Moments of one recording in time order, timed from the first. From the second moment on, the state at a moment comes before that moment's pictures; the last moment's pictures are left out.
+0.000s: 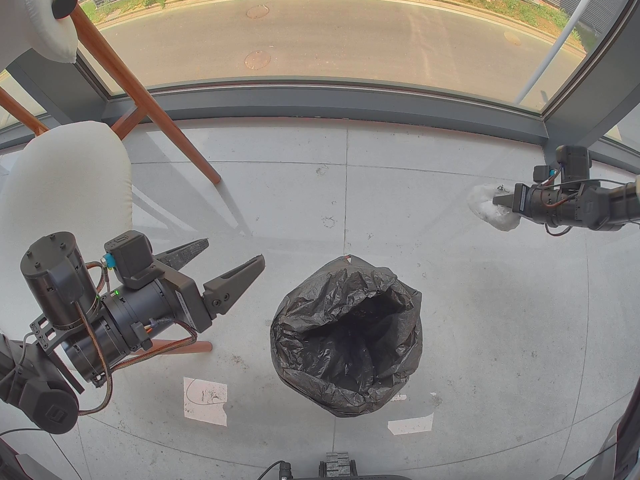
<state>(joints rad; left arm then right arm) -0.46 1.58 -0.41 -1.18 -0.18 -0.19 -0.03 2.01 -1.42 -0.06 0.49 0.21</state>
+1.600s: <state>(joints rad) -0.35 1.49 -0.48 -1.18 -0.20 -0.21 0.43 1.38 -0.81 -0.13 0.53 0.42</state>
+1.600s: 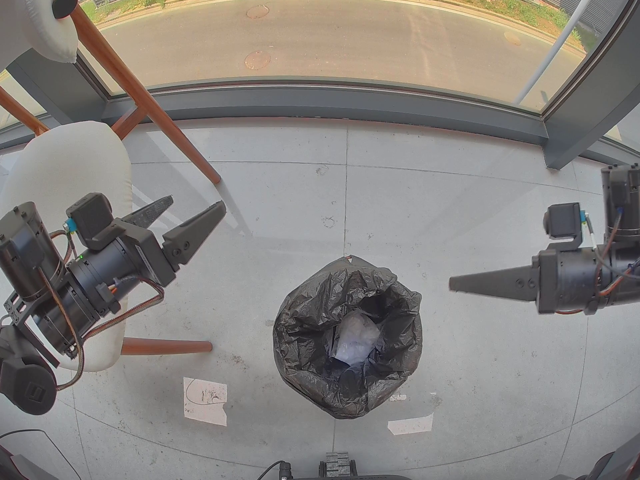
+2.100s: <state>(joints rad) -0.31 1.38 -0.44 -1.17 -0.23 -0.29 0.35 0.93 -0.54 -0.12 0.23 0.55</state>
